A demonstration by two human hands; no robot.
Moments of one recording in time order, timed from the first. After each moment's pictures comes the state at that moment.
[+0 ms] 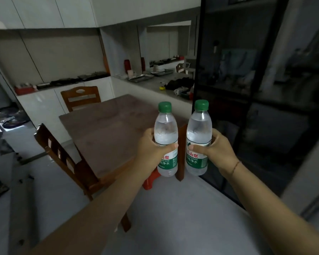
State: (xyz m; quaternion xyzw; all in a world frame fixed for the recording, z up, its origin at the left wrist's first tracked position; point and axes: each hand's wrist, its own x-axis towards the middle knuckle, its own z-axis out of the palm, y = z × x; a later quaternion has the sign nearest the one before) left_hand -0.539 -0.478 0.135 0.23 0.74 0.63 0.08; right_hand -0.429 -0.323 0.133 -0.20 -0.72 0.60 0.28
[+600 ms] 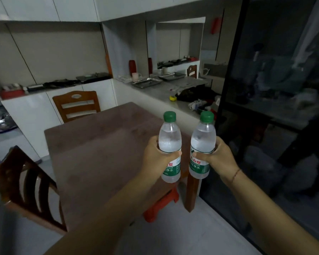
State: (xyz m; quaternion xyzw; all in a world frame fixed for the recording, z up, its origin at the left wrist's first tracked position) left_hand -0.837 -0.334 0.107 0.20 0.74 0.64 0.09; right_hand -0.734 -0.179 0.114 -0.21 -0.70 0.63 0.27
